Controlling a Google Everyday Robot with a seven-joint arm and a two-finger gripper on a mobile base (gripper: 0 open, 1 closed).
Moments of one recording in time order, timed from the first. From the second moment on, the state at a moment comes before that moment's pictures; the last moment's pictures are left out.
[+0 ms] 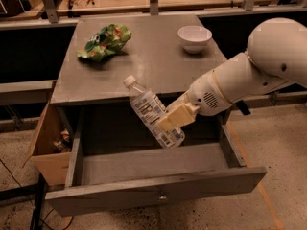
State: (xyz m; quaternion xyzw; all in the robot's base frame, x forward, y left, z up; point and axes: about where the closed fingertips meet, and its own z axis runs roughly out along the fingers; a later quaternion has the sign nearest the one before) arm 0.481 -0.043 0.858 -0.47 0.80 0.29 0.25
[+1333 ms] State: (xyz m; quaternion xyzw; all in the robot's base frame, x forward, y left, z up) arm 0.528 -0.053 0.747 -0.73 0.64 0.05 0.23
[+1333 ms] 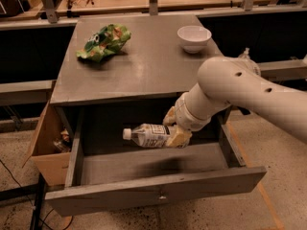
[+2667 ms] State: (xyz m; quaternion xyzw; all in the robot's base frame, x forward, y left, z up) arm 0.551 -0.073 0.692 -0.75 0.64 0.03 0.15
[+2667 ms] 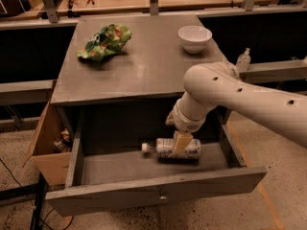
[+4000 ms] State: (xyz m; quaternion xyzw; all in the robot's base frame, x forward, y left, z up) arm 0.537 -0.117 0.772 -0.69 0.68 0.13 0.20
